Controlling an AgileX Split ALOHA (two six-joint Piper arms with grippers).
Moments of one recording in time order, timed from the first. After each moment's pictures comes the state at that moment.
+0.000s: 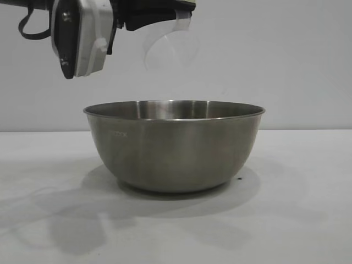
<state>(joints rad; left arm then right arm) -0.42 1.80 -0.73 0.83 -1.14 2.11 0.13 -0.02 -0.49 0.10 1.14 -0.04</state>
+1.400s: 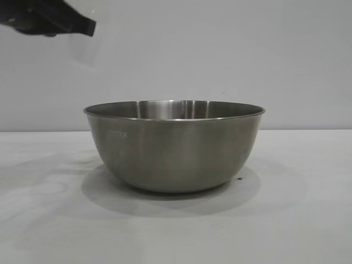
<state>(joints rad) -0.42 1.81 -0.63 -0.38 -1.14 0.39 0.13 -0.02 -0.49 0.10 1.14 -0.04</state>
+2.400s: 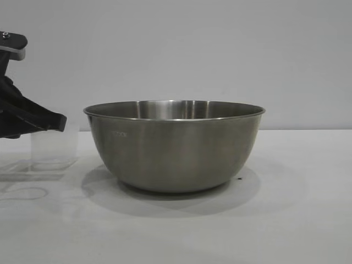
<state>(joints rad) -0.42 2.09 -0.59 -0.55 -1.14 0.21 0.13 -0.02 -0.49 0.10 1.14 -0.04</state>
